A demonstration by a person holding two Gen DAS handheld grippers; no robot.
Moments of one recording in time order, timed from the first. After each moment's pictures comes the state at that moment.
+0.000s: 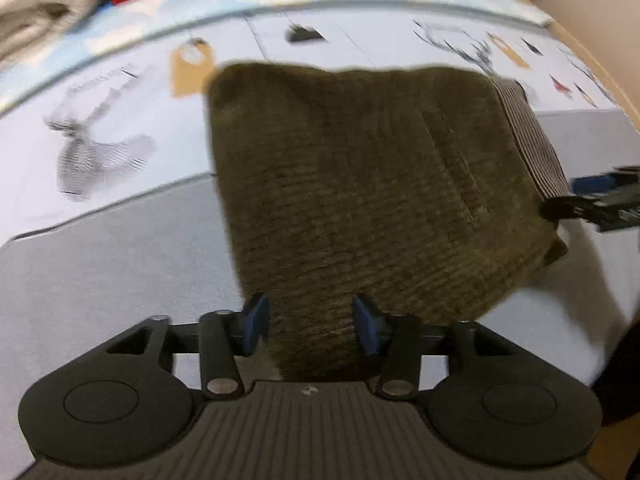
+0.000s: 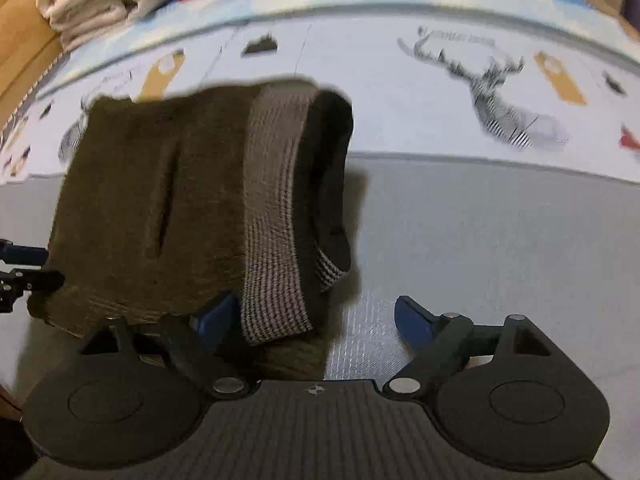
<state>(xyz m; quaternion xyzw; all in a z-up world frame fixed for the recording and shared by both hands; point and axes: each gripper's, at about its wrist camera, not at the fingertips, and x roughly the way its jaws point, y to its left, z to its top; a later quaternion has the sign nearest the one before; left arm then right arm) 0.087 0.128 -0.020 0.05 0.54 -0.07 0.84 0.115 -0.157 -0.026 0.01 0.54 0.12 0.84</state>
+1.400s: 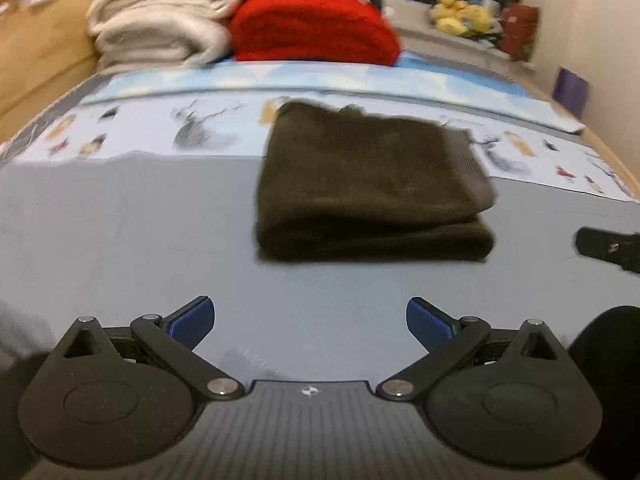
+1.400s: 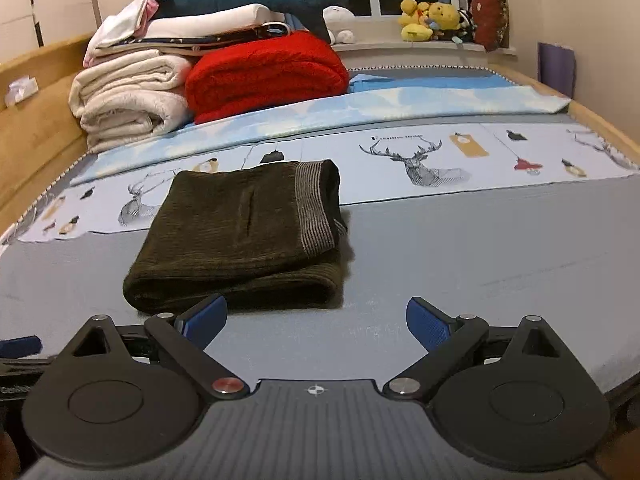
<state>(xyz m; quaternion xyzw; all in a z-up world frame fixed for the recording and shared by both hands) -0.138 0.052 0.023 -0.03 0.38 0.05 0.92 -0.107 -0.167 0.045 0.05 0.36 0.07 0.93</state>
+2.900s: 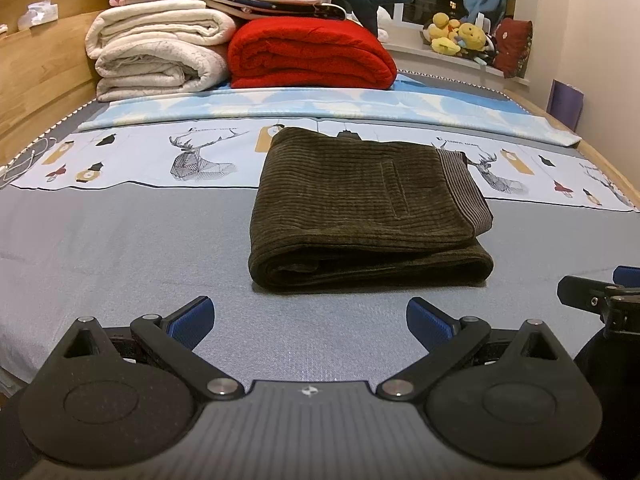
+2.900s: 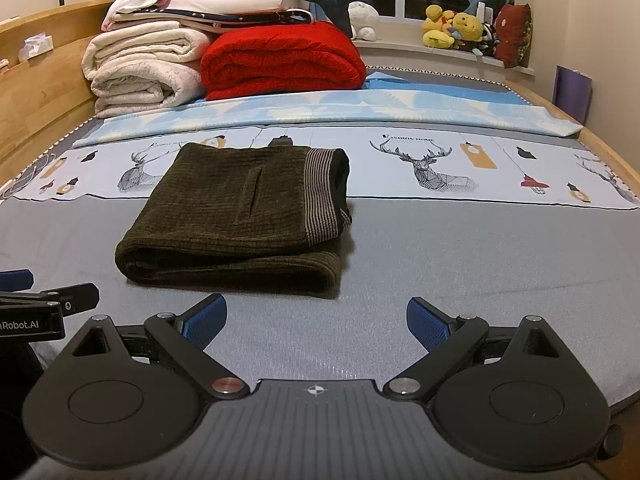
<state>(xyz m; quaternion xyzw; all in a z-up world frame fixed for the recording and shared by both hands) -0.131 0.052 0.020 -0.03 0.36 0.06 0.93 -0.107 -0.156 0.036 -0.01 0.36 0.09 0.93</state>
